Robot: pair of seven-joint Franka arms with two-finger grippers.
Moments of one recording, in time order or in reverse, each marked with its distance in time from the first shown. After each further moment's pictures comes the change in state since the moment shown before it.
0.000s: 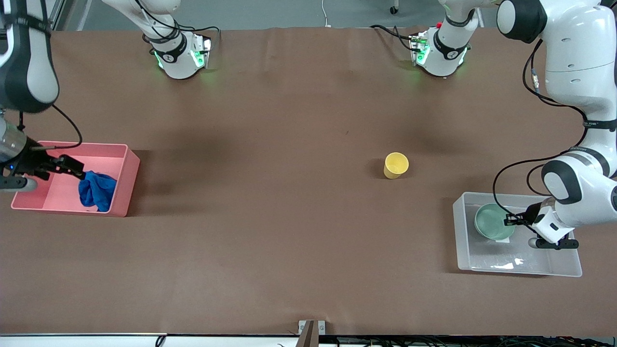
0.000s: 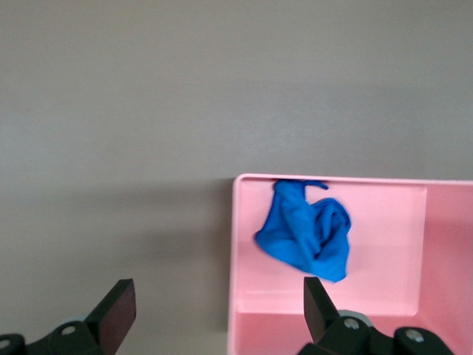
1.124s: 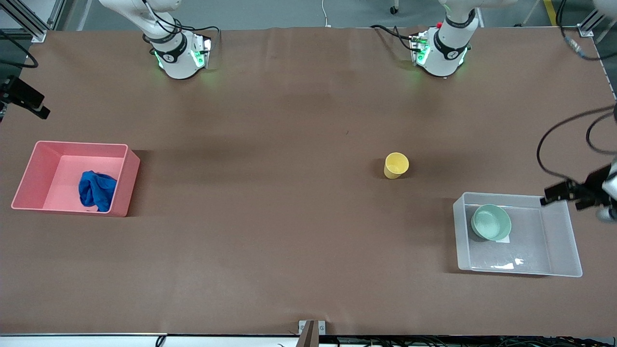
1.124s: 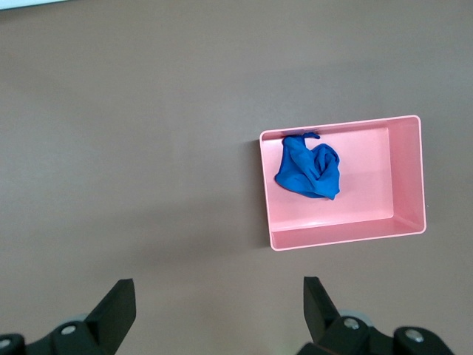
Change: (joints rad) left arm 0.002 -0.531 -0.075 -0.120 0.159 -0.237 -0.061; right arm 0.103 -0.059 -0.018 0.428 -0.004 -0.529 0.187
